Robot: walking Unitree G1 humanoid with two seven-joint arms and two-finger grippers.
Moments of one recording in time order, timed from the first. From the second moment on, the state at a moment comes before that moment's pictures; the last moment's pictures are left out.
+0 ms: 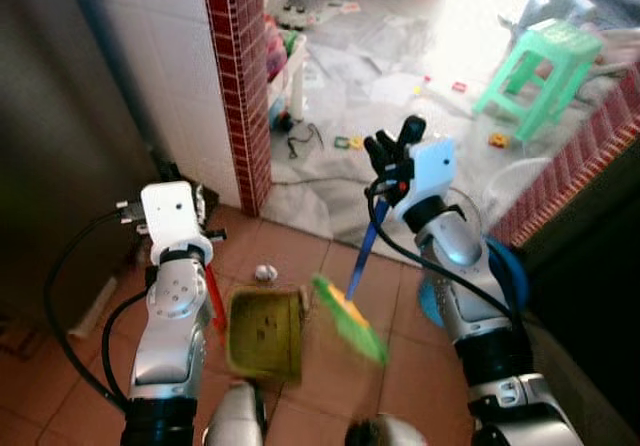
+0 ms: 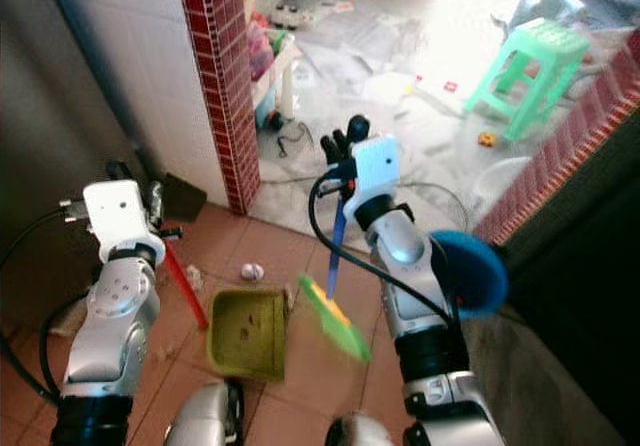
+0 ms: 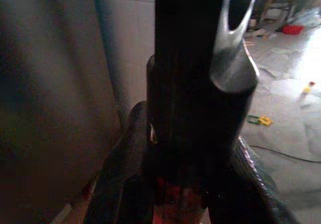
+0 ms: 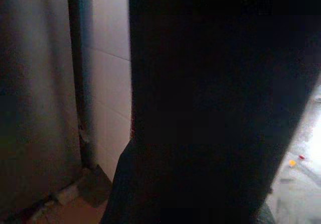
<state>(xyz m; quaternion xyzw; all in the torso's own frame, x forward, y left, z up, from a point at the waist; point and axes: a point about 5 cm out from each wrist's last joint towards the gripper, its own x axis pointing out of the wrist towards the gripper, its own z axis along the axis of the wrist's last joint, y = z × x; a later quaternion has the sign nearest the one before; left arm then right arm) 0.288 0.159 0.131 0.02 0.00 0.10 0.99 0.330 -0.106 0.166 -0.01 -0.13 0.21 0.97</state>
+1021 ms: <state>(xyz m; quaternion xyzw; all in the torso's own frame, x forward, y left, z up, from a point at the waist) 0.273 0.183 0.126 0.05 0.00 0.13 0.99 0.322 -0.121 0.141 -0.02 -0.09 0.11 0.99</state>
